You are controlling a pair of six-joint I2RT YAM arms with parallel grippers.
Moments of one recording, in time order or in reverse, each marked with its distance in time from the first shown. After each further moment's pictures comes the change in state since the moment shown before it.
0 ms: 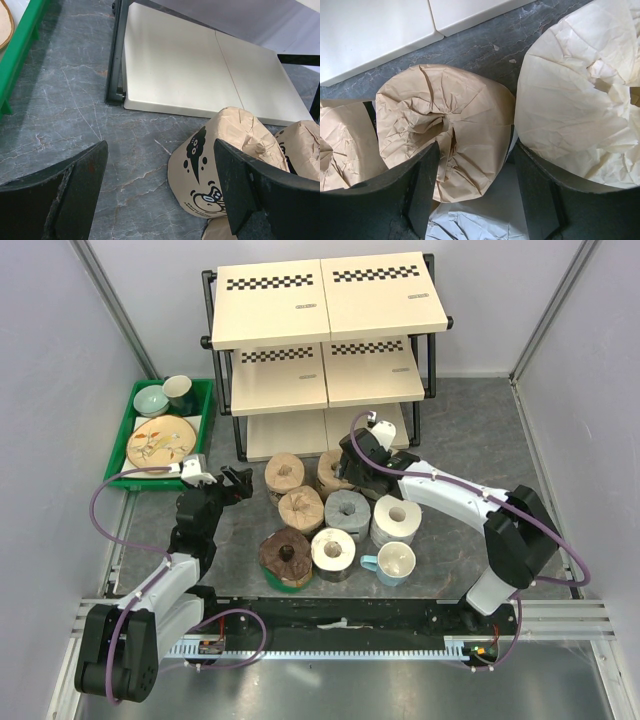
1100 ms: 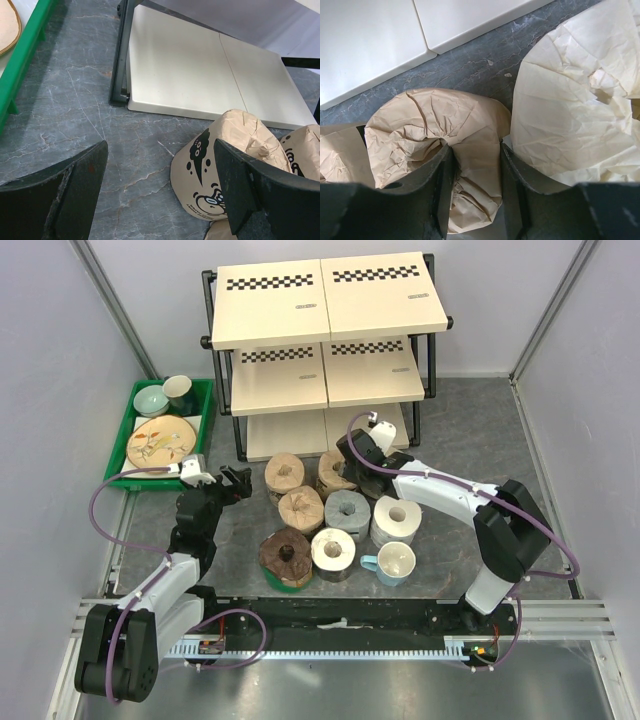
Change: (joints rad) left arm 0.000 0.000 0.000 0.000 -0.019 0.000; right arm 0.000 0.049 -0.001 0.051 0.064 0.048
